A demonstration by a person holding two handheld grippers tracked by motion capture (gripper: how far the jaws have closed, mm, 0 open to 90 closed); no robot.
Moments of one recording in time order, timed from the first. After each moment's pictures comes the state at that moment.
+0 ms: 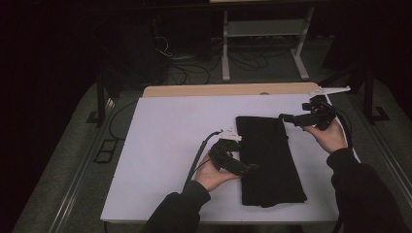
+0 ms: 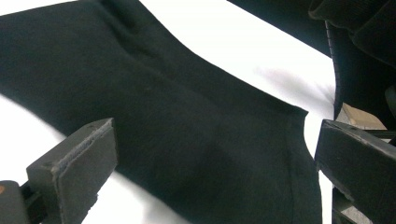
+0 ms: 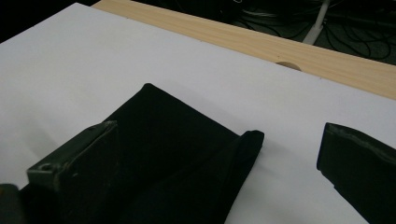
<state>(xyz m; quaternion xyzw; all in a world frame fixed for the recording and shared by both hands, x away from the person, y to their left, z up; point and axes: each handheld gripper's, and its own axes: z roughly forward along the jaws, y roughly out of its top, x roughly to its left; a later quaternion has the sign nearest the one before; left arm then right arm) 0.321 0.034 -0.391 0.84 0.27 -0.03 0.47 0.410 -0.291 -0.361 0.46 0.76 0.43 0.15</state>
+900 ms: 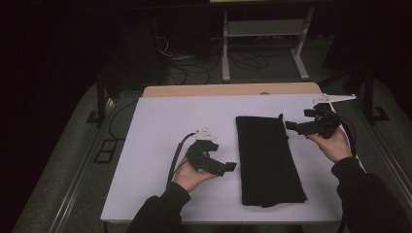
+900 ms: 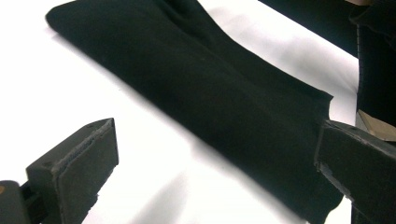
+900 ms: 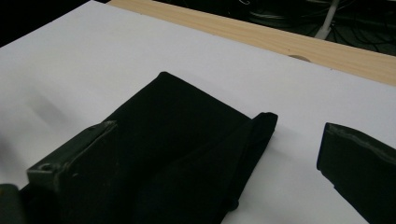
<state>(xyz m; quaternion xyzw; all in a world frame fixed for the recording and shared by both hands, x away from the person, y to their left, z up) 0.321 0.093 -0.395 0.83 0.31 0.00 0.47 0.385 -0.295 -0.366 0.45 0.77 0.44 0.15</state>
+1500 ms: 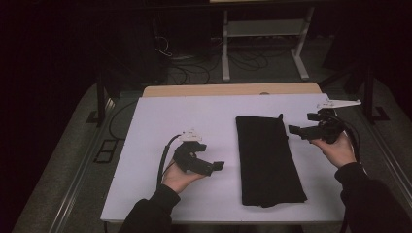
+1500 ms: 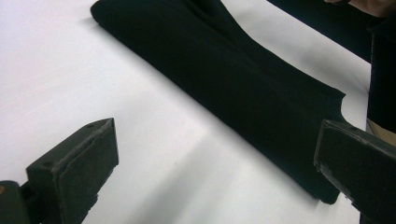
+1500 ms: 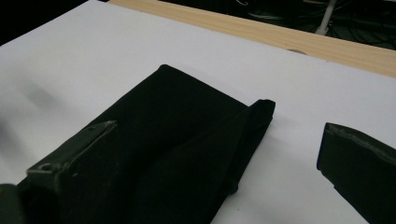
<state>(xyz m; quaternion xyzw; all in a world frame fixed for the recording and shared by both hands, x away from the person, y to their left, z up) 0.318 0.125 -0.397 0.82 0.33 0.01 0.47 0.372 -0.302 -0.371 0.45 0.76 0.44 0.15</state>
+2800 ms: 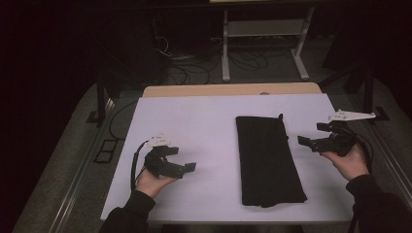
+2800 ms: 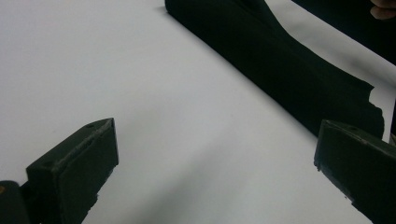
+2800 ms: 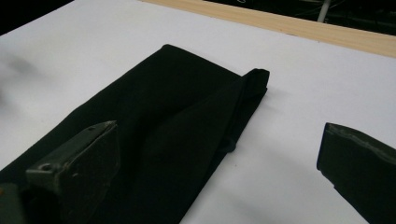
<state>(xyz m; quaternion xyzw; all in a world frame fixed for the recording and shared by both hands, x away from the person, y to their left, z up) 0.305 0.202 -0.401 0.80 0.38 0.04 0.47 0.337 -0.322 -0.379 0.45 0.76 0.44 0.16</state>
